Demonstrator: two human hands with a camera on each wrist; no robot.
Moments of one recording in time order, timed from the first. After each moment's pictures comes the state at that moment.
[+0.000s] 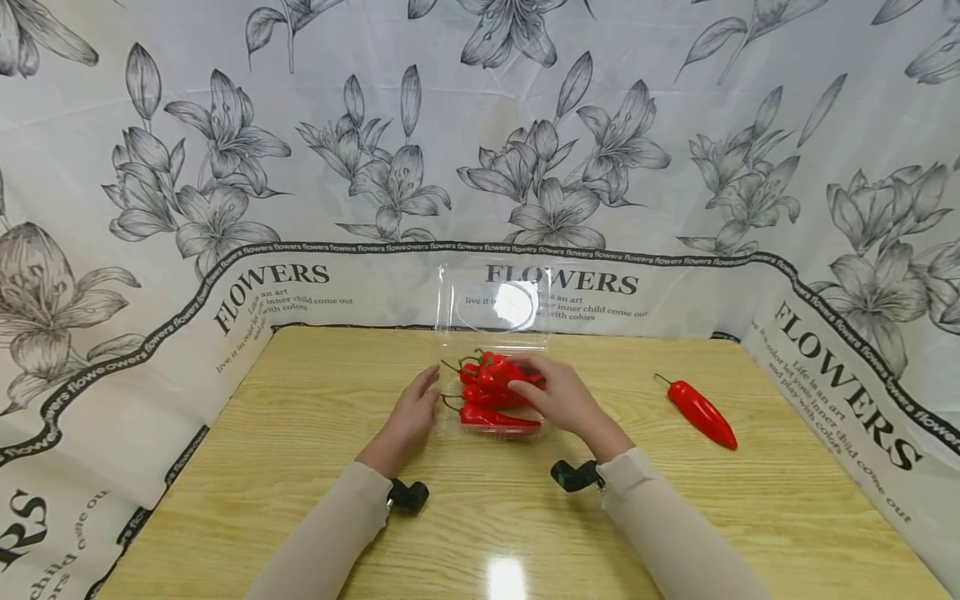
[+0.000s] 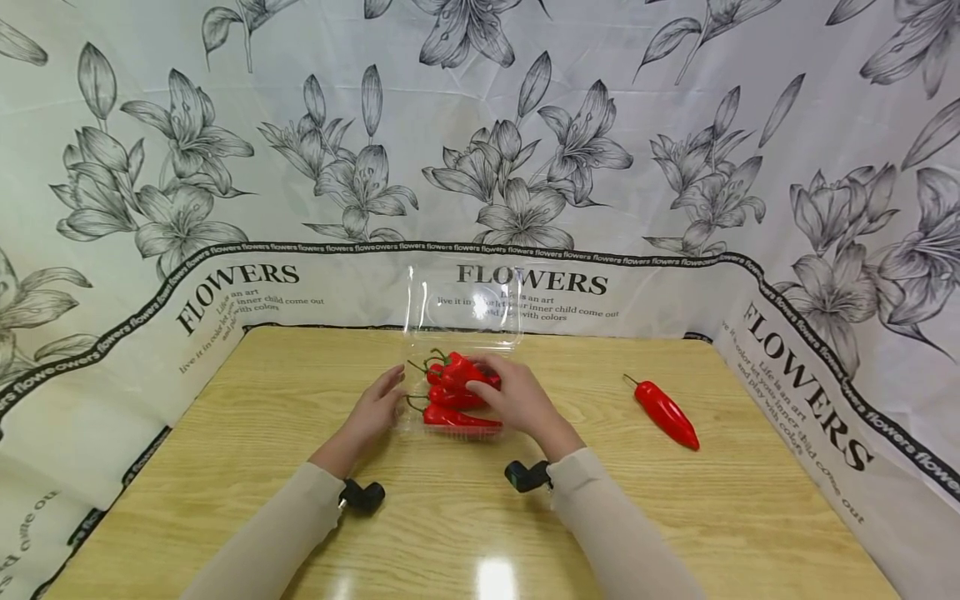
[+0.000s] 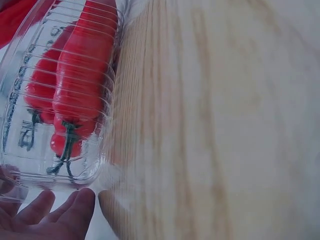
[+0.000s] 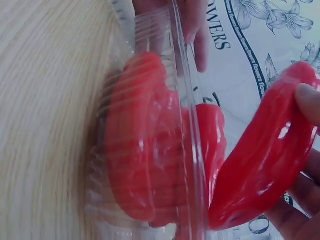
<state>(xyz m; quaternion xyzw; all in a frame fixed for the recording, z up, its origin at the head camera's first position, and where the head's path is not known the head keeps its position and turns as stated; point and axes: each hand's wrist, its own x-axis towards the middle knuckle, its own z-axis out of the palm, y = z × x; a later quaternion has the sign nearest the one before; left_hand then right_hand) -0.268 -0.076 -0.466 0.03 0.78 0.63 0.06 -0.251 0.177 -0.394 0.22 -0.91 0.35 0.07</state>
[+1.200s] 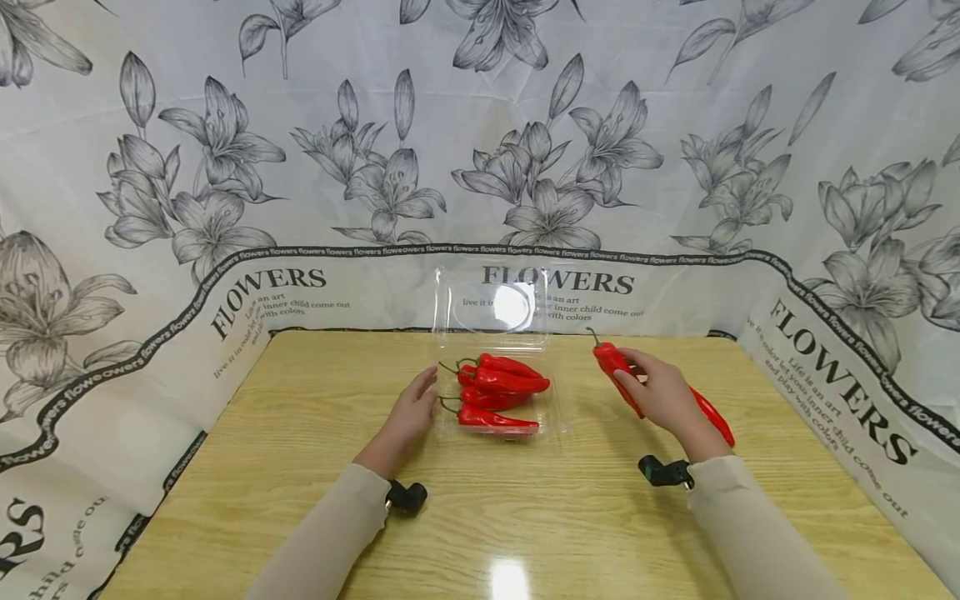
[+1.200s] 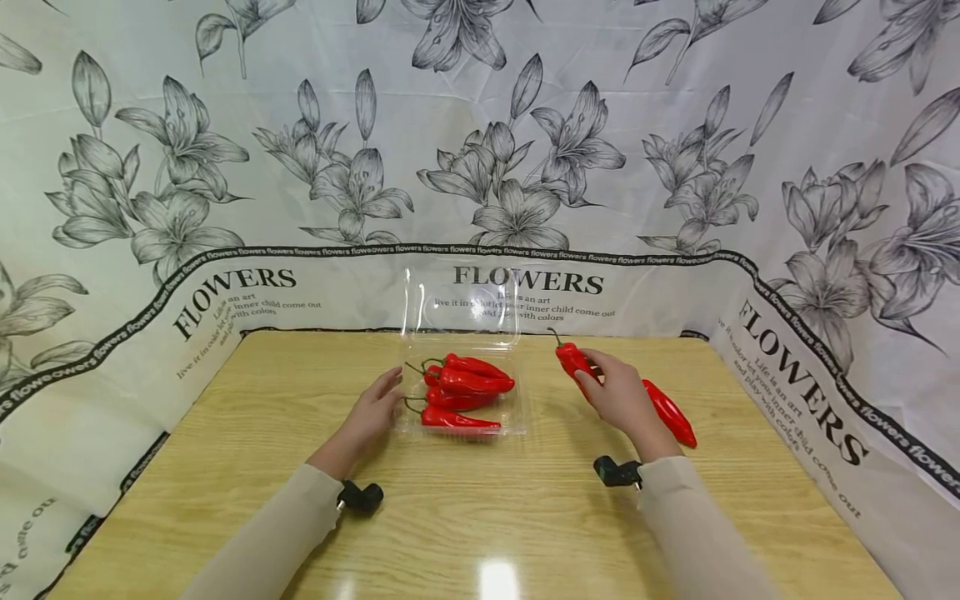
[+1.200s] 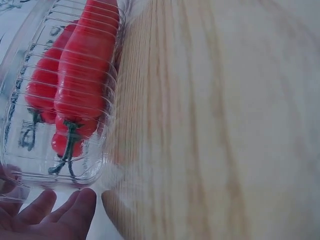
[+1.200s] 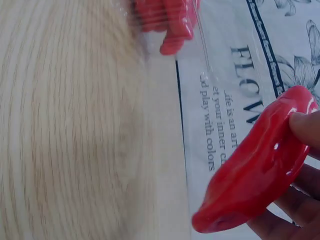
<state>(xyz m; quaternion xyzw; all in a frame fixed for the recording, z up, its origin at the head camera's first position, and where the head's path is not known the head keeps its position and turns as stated) -0.269 -0.073 -0.466 0.03 0.77 0.64 0.06 -0.246 0.312 -0.395 0.07 -0.96 0.26 0.10</state>
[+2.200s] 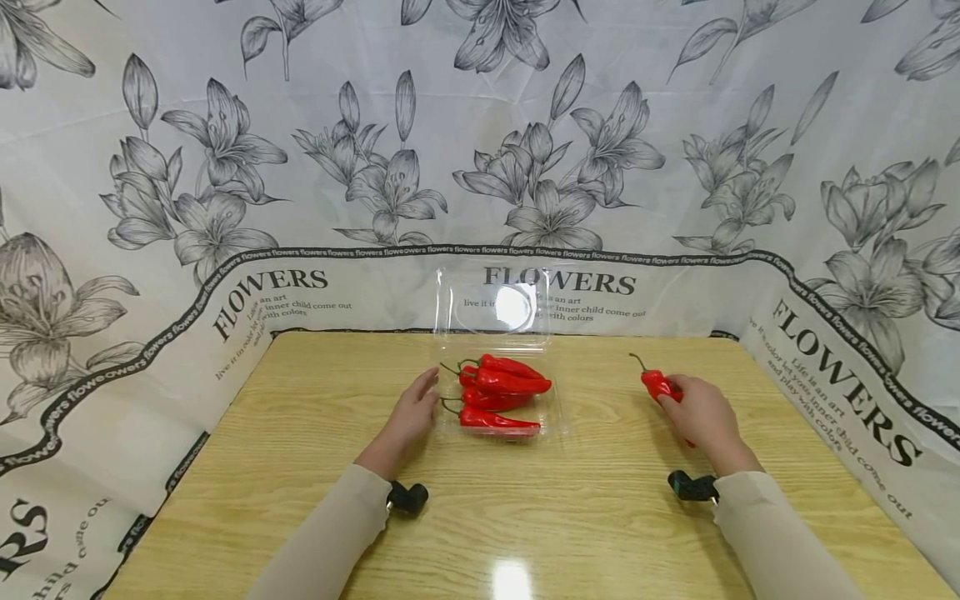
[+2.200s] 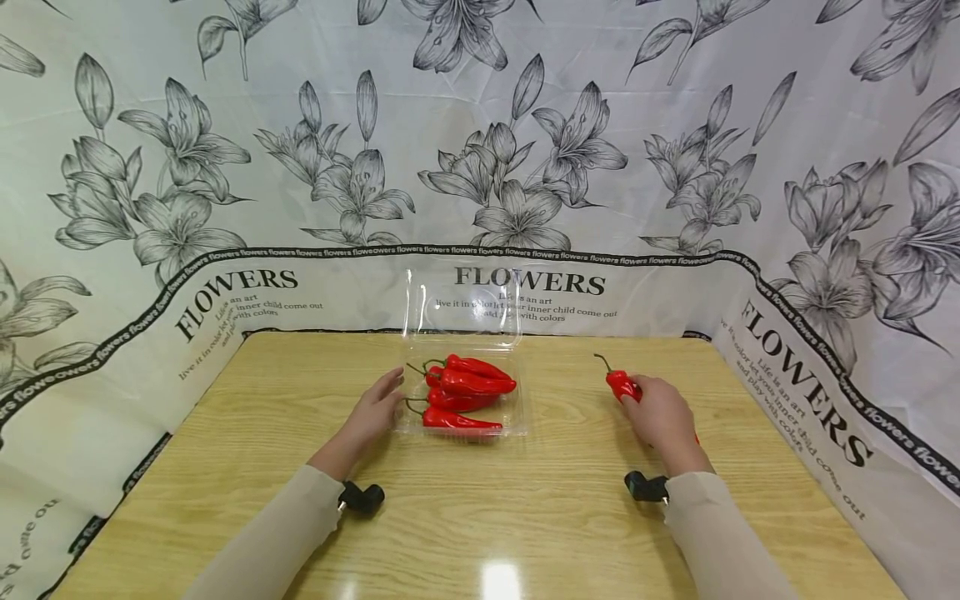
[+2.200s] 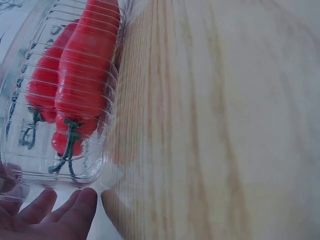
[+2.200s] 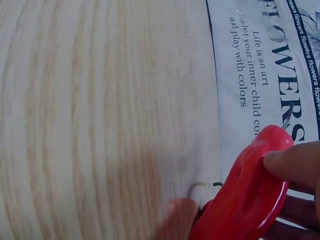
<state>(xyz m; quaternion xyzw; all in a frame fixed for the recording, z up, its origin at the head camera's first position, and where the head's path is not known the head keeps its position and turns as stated) -0.269 -0.074 -0.465 0.03 0.77 0.64 0.06 -0.238 0.362 -0.419 -0.01 -0.98 0.15 0.09</state>
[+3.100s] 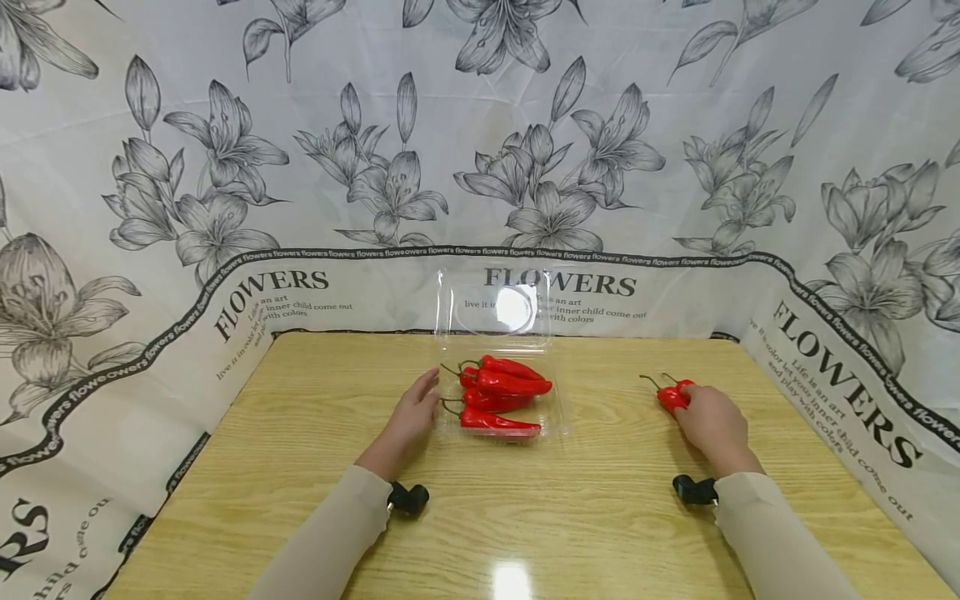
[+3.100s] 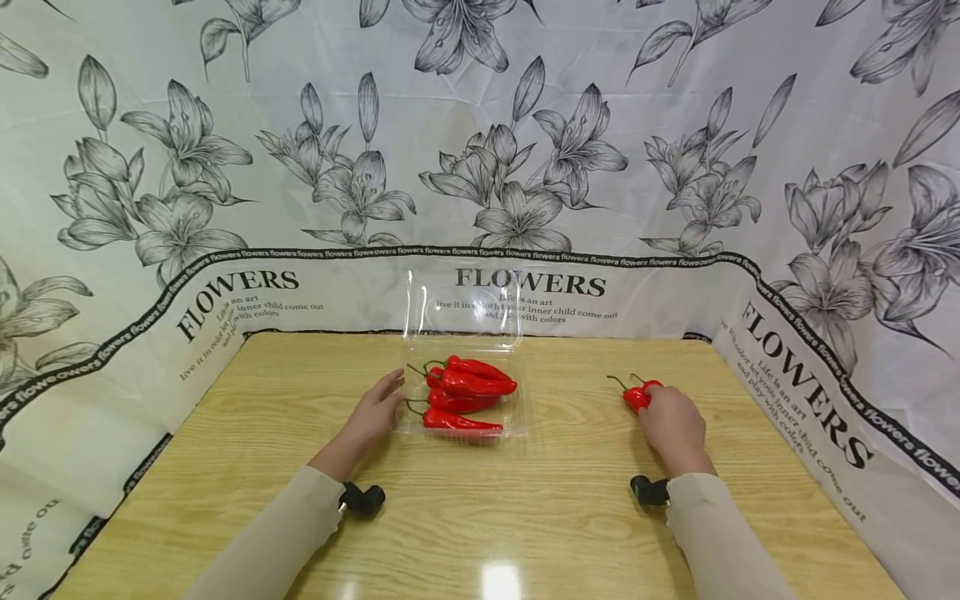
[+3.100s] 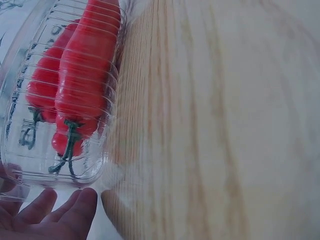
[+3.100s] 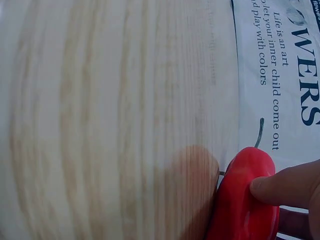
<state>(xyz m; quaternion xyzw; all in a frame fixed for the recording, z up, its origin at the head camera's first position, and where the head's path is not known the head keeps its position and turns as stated) -0.269 -0.074 -0.465 0.03 0.77 0.63 0.05 -0.237 0.376 -0.427 -0.07 -0.99 0.11 0.06</state>
